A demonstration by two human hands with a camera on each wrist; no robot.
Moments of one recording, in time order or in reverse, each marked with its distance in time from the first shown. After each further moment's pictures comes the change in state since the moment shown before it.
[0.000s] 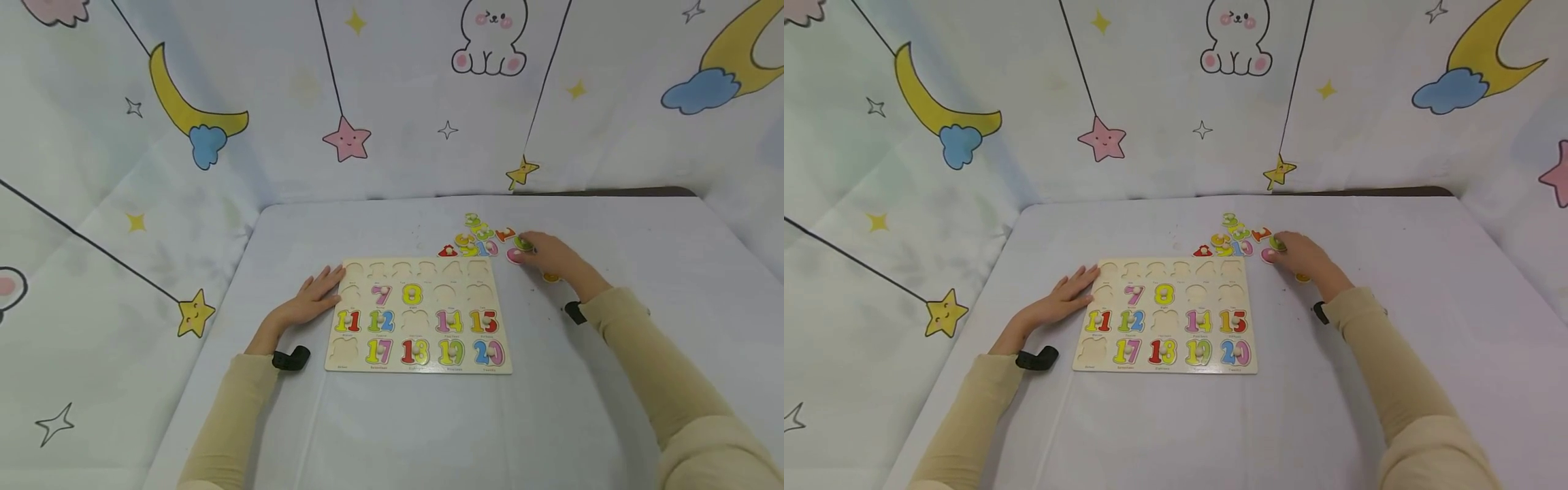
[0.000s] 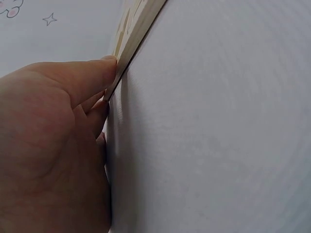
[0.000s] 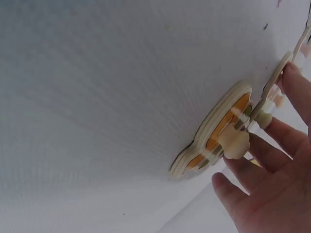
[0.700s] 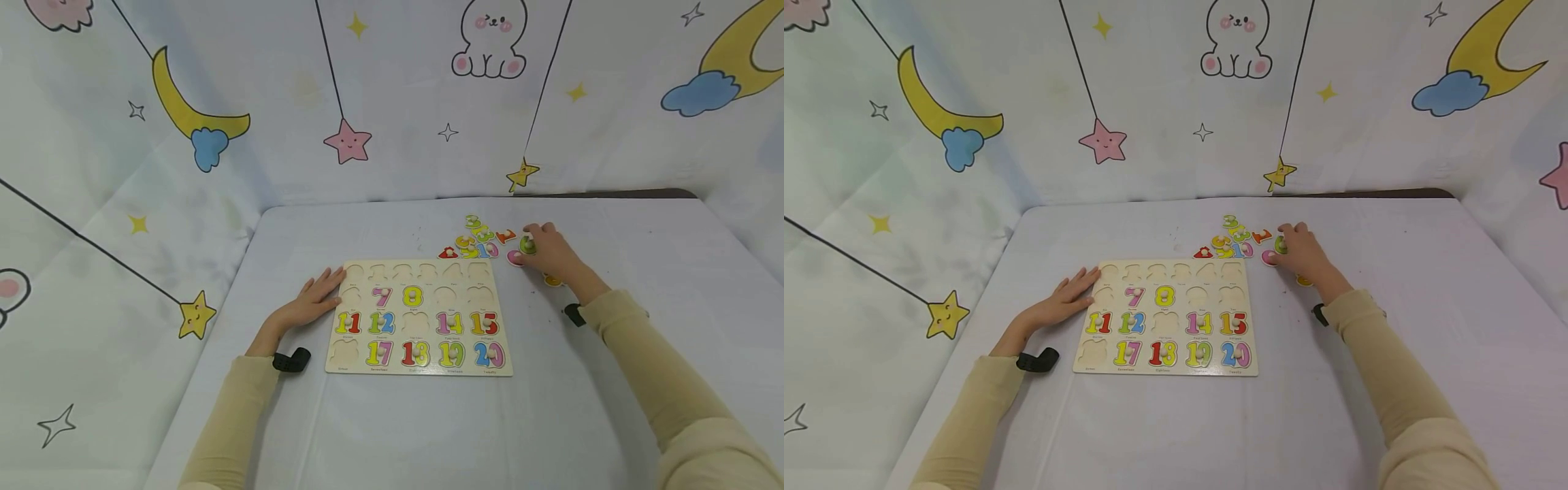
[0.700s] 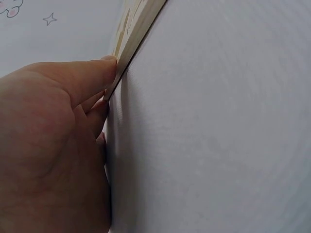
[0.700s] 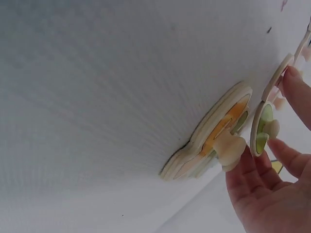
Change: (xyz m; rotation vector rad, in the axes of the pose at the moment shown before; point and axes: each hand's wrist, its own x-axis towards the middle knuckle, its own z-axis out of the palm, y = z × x) left_hand -0.001 0.003 0.000 -0.006 0.006 0.002; right_hand -0.002 -0.005 -0.001 -0.008 0.151 0.032
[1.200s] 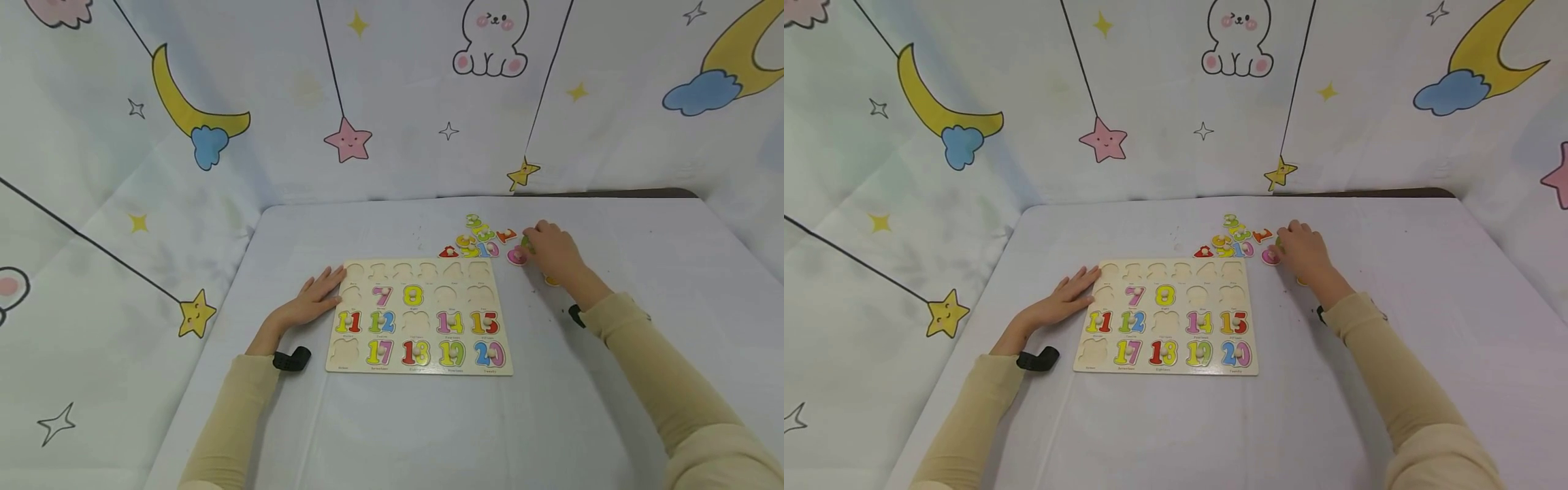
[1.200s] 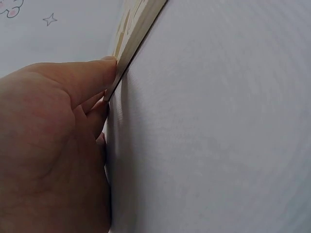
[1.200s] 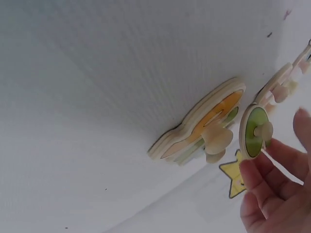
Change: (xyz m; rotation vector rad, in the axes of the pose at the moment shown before) left_hand 0.000 0.000 0.000 -0.008 -0.001 0.009; right_hand -0.009 -0.006 0.000 -0.330 0.160 -0.186
